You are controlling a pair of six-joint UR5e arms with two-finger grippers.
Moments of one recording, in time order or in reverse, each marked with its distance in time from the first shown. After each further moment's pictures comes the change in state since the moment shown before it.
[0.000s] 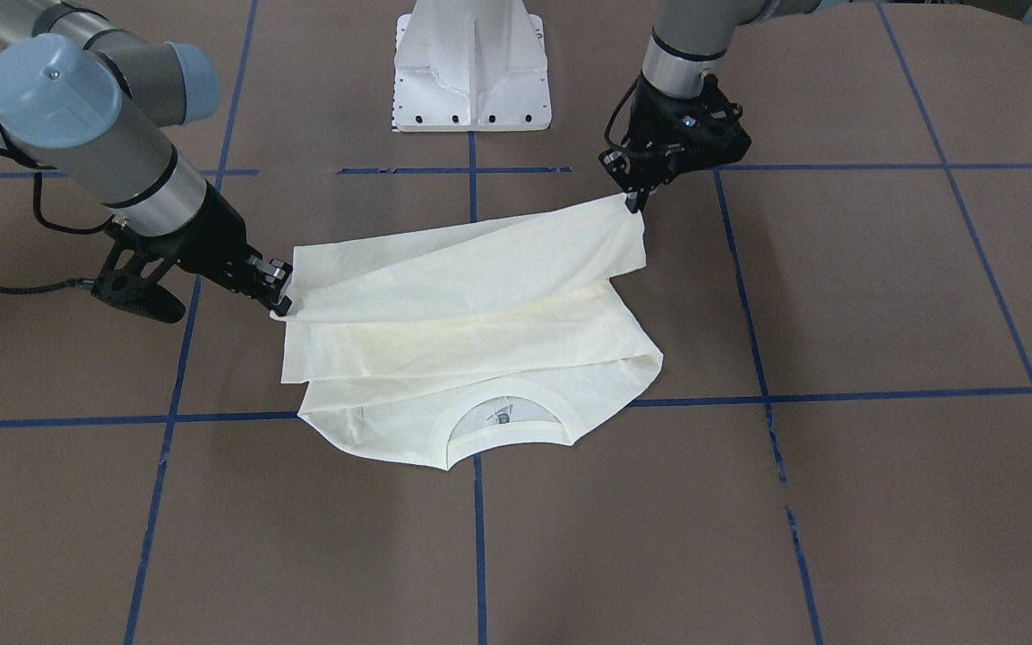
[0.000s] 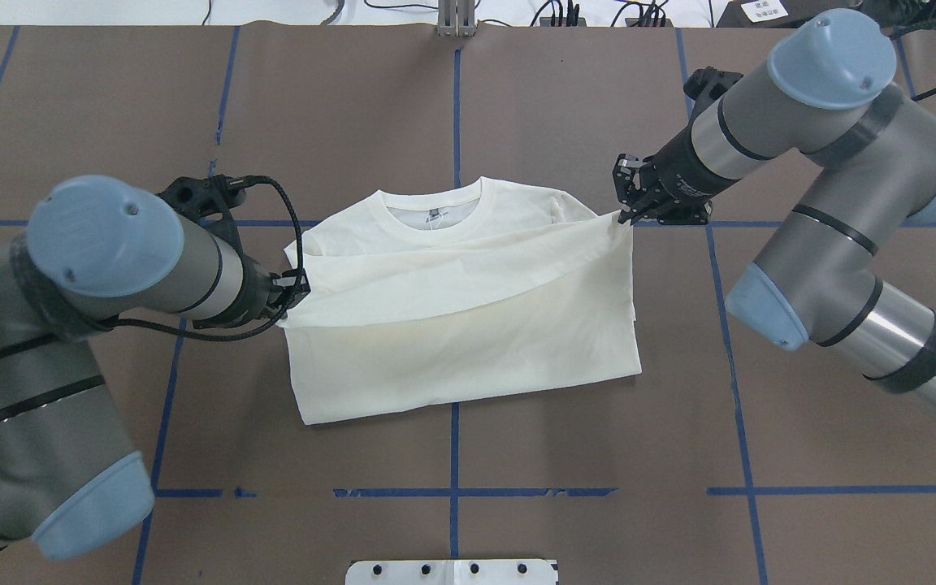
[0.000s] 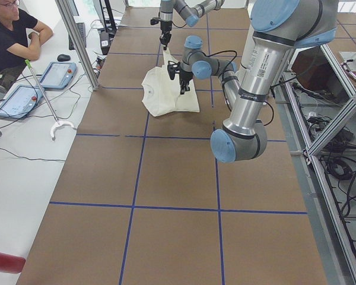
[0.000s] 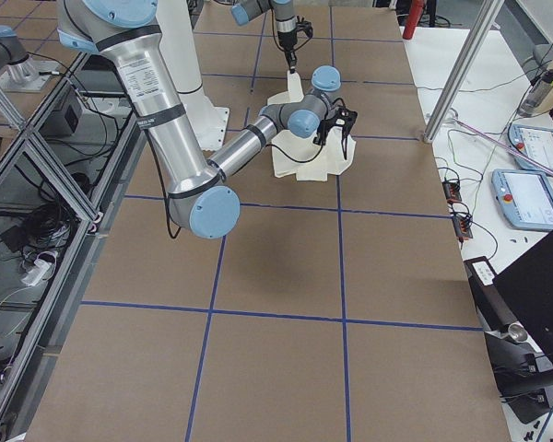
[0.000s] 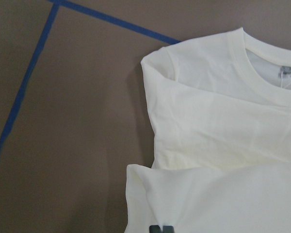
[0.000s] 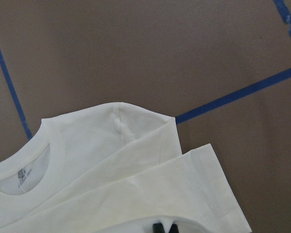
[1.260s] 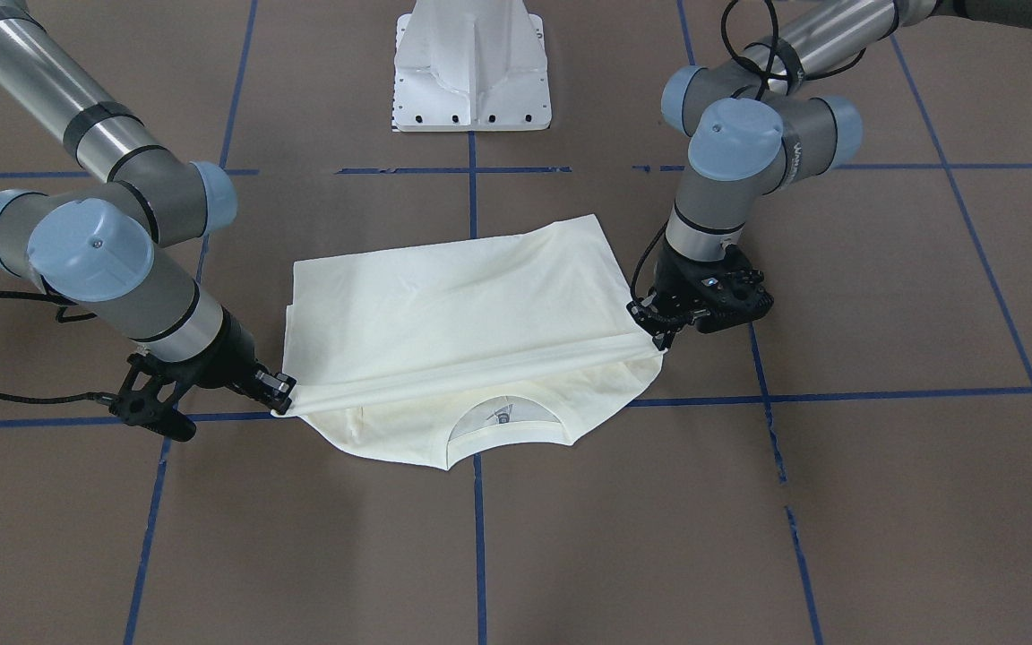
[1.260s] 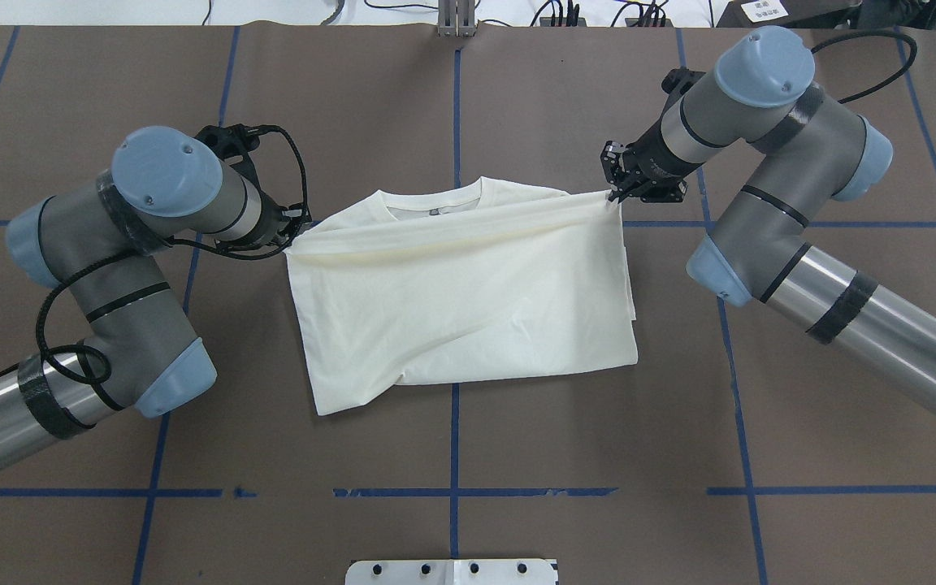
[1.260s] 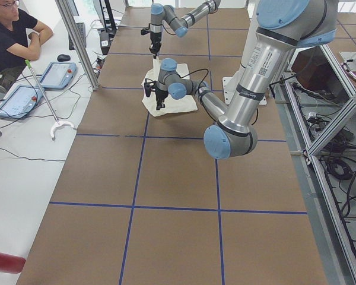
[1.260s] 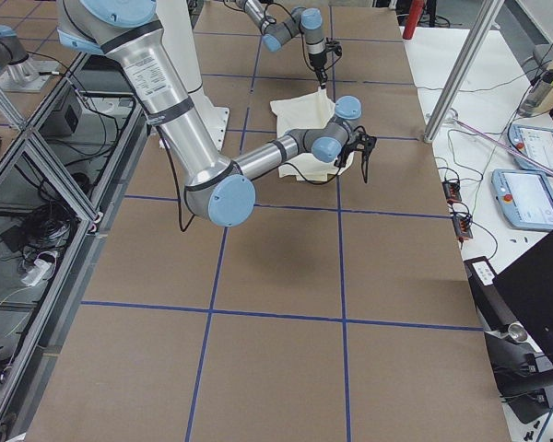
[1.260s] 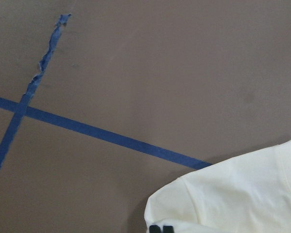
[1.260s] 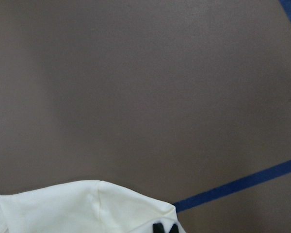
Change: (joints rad) left arm -0.097 -0.054 0.371 -0.335 0.004 0.059; right arm 0.006 0.088 -0.327 0.240 -0.033 0.006
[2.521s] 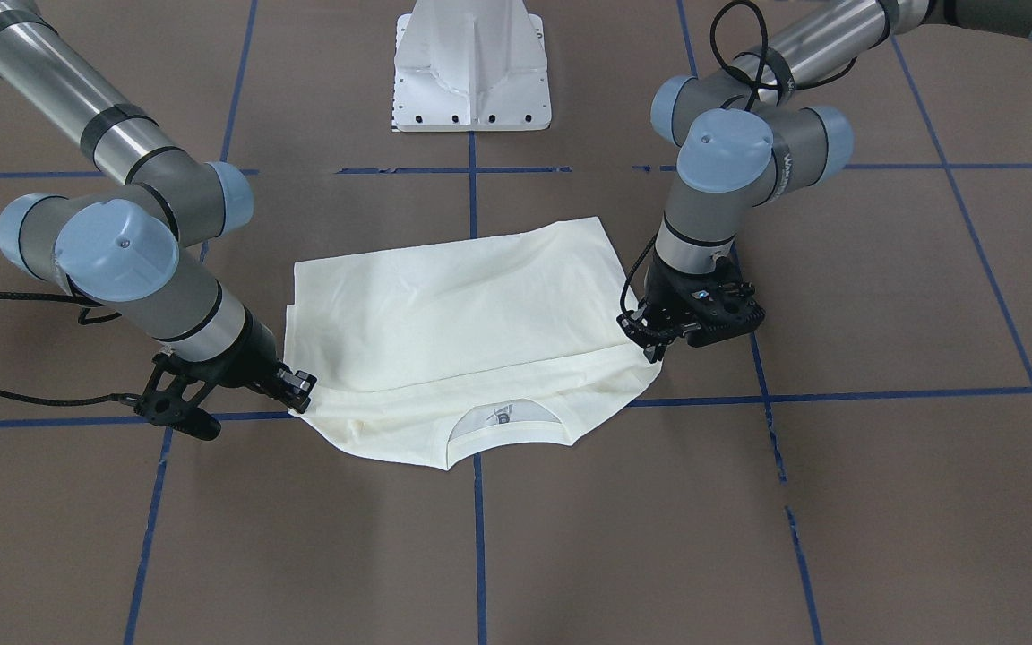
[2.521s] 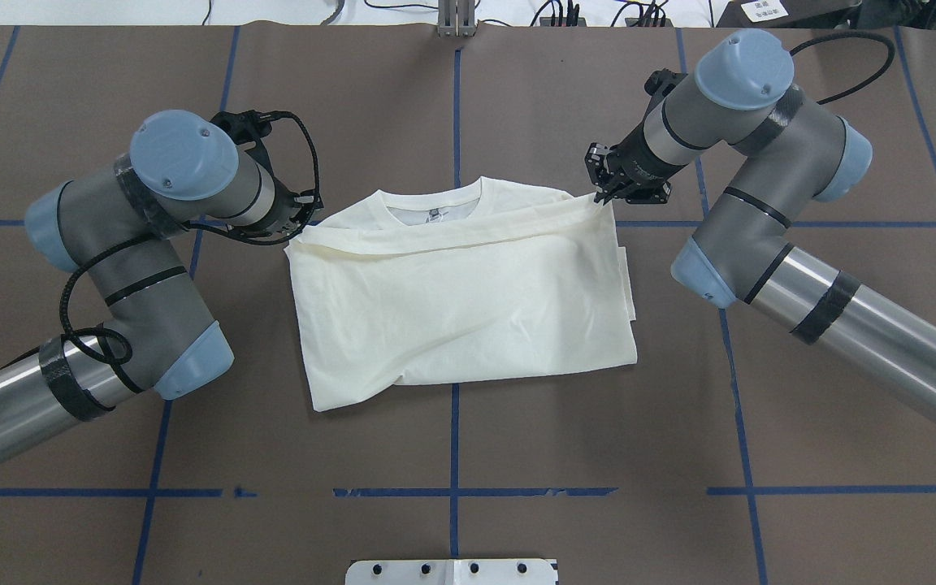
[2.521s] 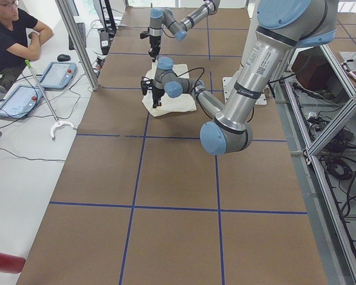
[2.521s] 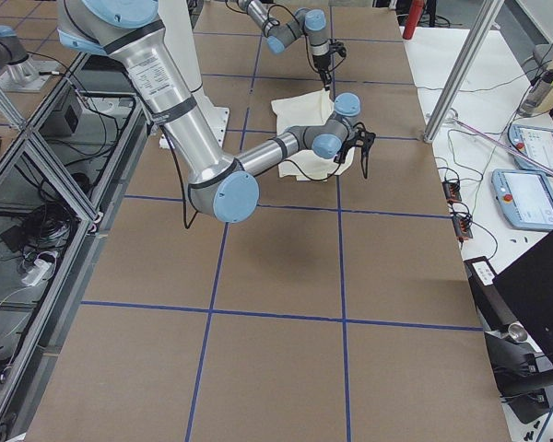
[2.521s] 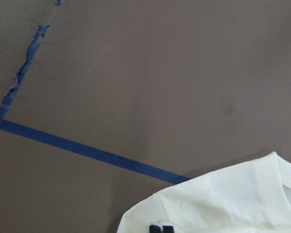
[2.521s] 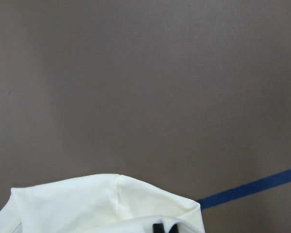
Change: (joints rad) left arm -0.014 -0.048 0.050 -0.004 -0.001 0.006; right arm -0.016 0.024 -0.019 0.004 -0.010 0.001
